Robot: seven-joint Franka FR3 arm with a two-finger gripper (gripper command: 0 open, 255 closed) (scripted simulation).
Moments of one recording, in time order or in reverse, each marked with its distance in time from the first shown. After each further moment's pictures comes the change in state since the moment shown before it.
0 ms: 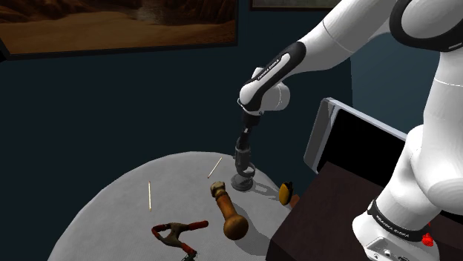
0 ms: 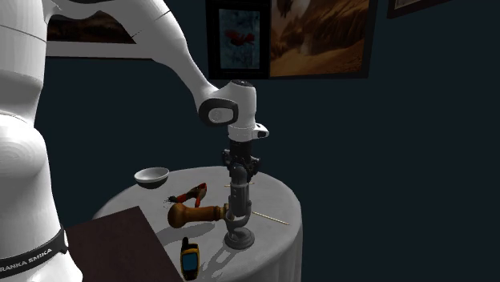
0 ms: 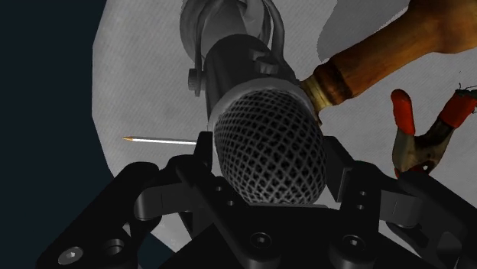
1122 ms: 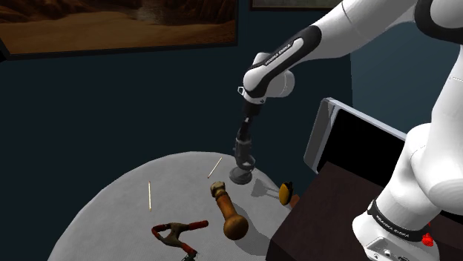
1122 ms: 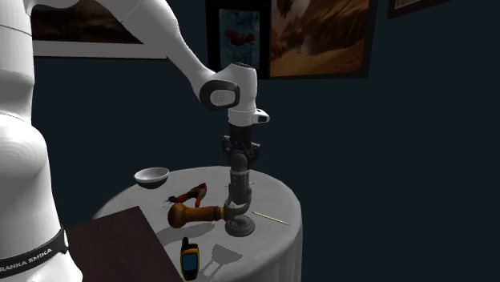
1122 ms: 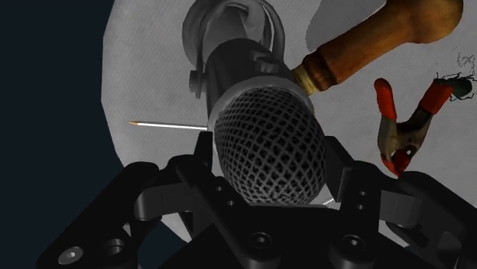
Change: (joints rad) arm 0.013 -0.101 -0.030 0.014 -0.095 -0.106 0.082
